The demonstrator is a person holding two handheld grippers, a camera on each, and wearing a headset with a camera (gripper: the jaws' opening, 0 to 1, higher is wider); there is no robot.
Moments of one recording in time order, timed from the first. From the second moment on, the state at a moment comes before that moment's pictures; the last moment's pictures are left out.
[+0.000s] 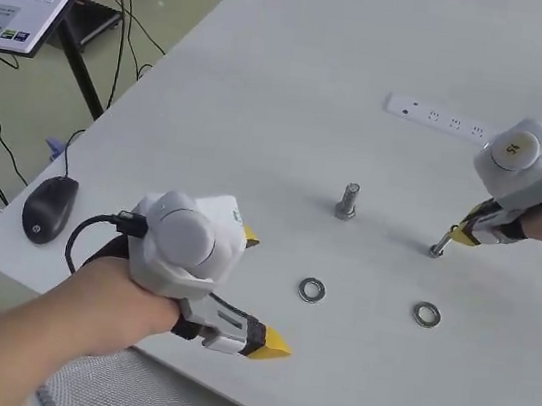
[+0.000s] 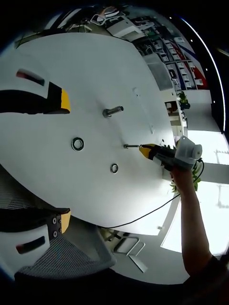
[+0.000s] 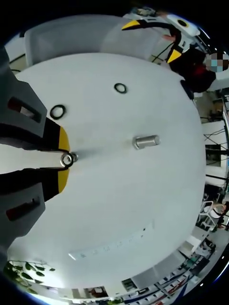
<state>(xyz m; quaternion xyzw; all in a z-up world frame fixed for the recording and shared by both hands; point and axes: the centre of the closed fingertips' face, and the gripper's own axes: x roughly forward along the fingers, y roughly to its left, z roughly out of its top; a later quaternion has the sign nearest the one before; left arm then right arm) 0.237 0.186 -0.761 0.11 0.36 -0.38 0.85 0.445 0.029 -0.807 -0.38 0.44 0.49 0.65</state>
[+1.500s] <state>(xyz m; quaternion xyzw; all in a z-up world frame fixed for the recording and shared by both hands) 0.228 0.196 -0.772 0.10 0.37 -0.37 0.85 0.450 0.031 -0.847 -0.40 0.45 0.50 0.63</state>
